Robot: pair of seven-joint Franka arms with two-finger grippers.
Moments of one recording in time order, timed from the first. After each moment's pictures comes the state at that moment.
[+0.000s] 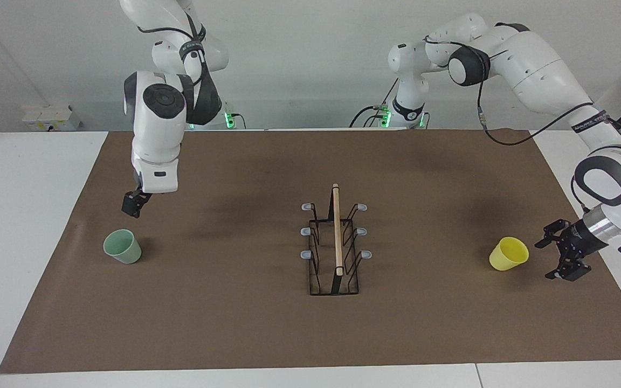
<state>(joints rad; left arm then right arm) 0.07 0.75 0.33 -1.22 -0.57 1.85 -0.90 0.03 0.14 0.10 -1.88 -0.49 1.95 -0.80</state>
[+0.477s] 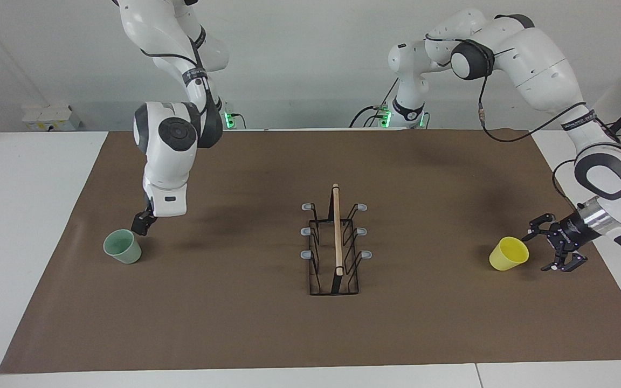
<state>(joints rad) 0.06 0.67 0.38 -1.40 -0.74 1.87 -1.00 0.04 0.22 0.10 -1.90 -0.56 2.01 -0.71</state>
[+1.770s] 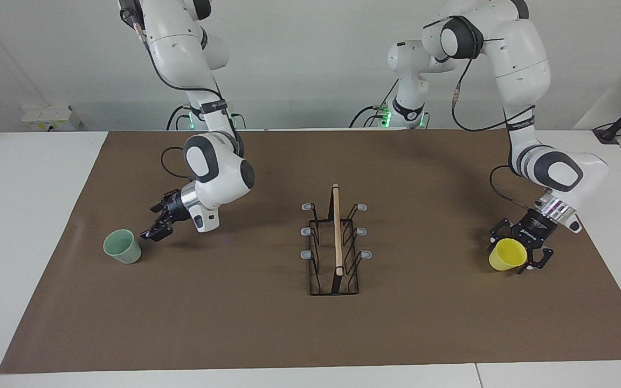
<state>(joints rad) -0.07 0.54 0.38 -1.81 -1.28 2.19 -1.01 0.17 0.36 0.10 -1.98 -1.13 1.82 -0.64</state>
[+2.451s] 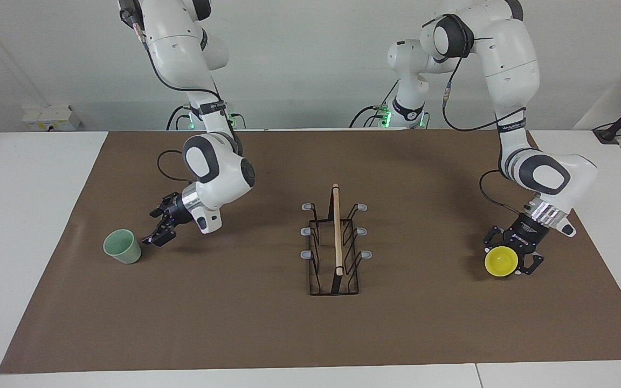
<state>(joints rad) -0.14 0.53 0.38 -1.81 -1.28 2.30 -0.95 0.17 0.36 0.10 -1.98 -1.17 1.86 -0.65</state>
